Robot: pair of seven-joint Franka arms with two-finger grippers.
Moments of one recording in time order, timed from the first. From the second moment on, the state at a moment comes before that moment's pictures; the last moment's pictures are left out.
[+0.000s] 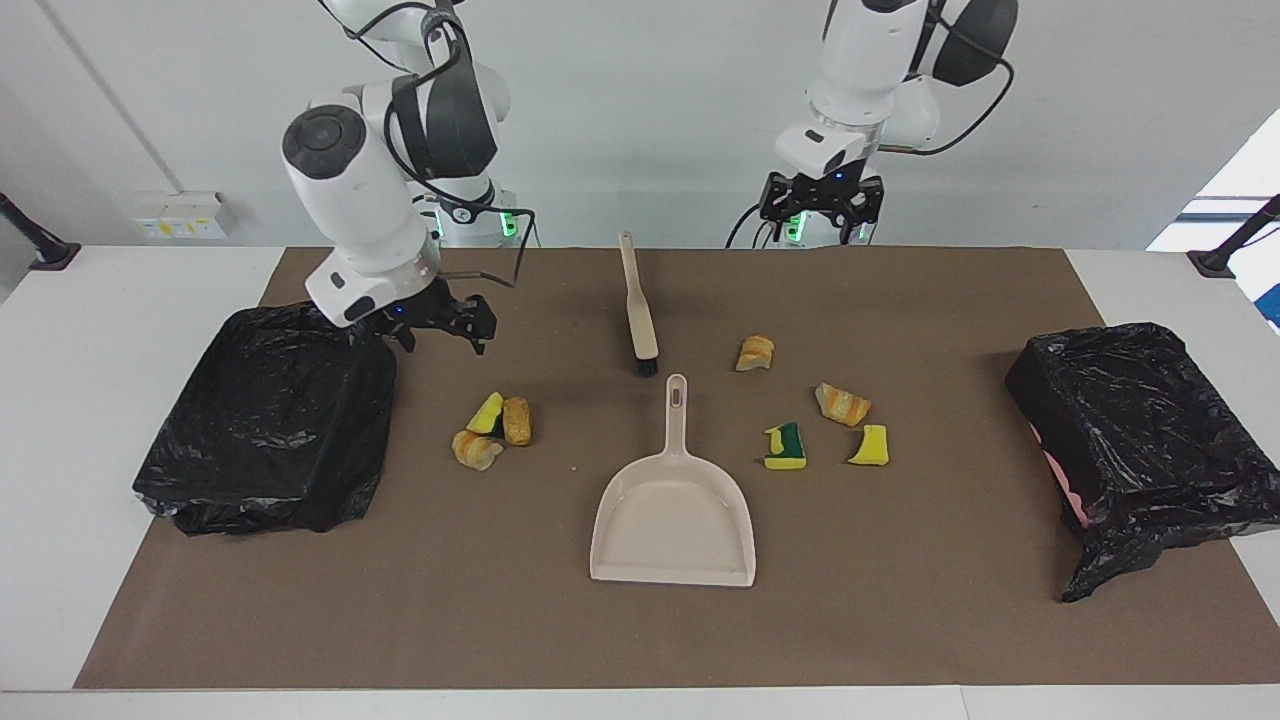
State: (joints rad) left arm -0.65 -0.23 0.05 -1.99 0.01 1.74 -0.48; right arm 0.26 0.23 -0.09 -1.59 0.09 1.73 0.27
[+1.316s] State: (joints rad) left arm -1.12 0.07 0.05 -2.19 -0.04 2.24 -0.99; right arm 0.40 0.43 -0.09 -1.58 0.18 1.95 0.42
